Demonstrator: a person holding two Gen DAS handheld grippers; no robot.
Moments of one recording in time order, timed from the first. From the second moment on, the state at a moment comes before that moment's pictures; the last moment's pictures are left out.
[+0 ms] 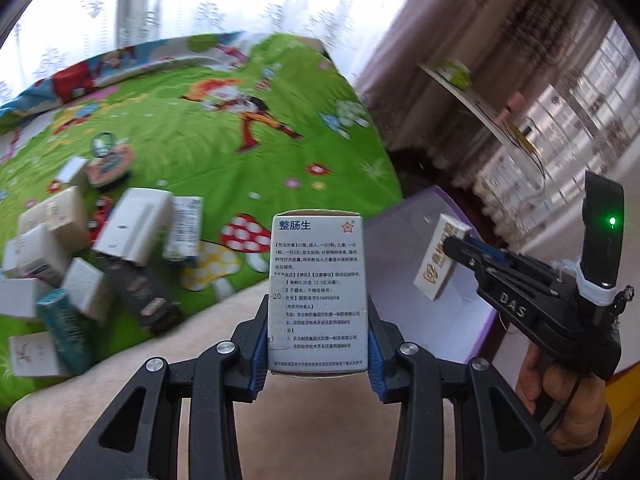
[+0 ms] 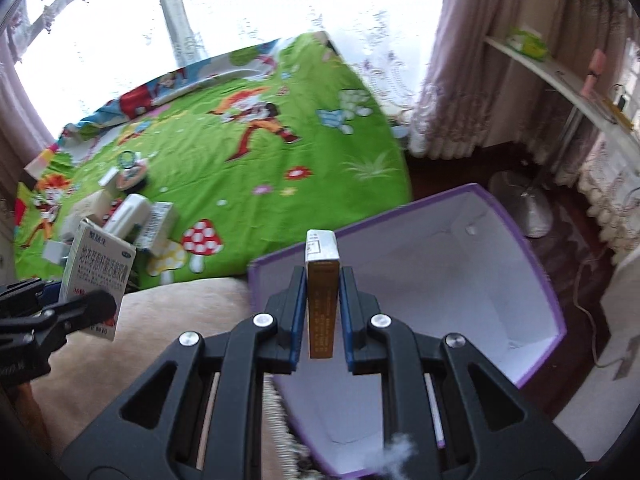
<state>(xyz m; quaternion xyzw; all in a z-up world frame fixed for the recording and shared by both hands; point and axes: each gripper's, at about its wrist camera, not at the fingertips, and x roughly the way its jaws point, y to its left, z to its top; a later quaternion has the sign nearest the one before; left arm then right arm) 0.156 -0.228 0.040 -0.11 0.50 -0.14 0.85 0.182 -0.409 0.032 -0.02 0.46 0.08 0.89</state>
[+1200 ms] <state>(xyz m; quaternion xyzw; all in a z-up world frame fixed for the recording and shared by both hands) 0.162 -0.231 0.031 -0.15 0.49 -0.15 0.84 0.182 -0.421 0.032 0.02 0.46 0.07 0.88</state>
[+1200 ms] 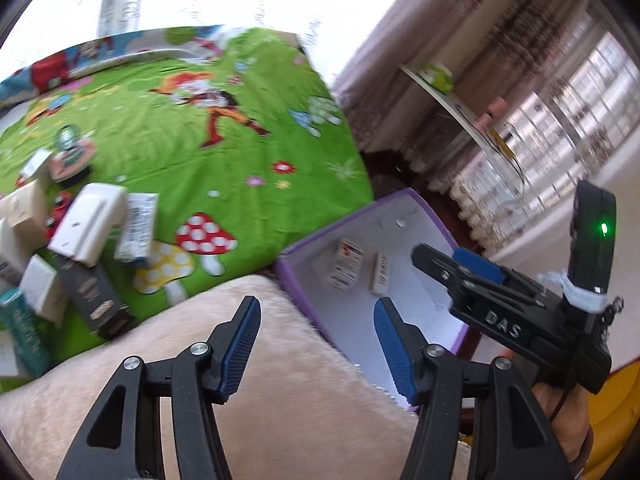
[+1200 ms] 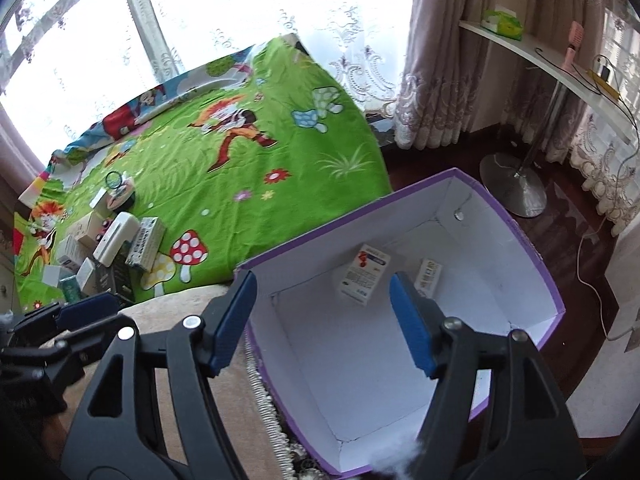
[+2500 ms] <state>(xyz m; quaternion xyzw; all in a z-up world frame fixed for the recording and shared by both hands) 0.085 -0.006 0.010 -0.25 0.49 0.05 0.83 0.178 -0.263 0.030 -0.07 0.49 0.23 0.84</state>
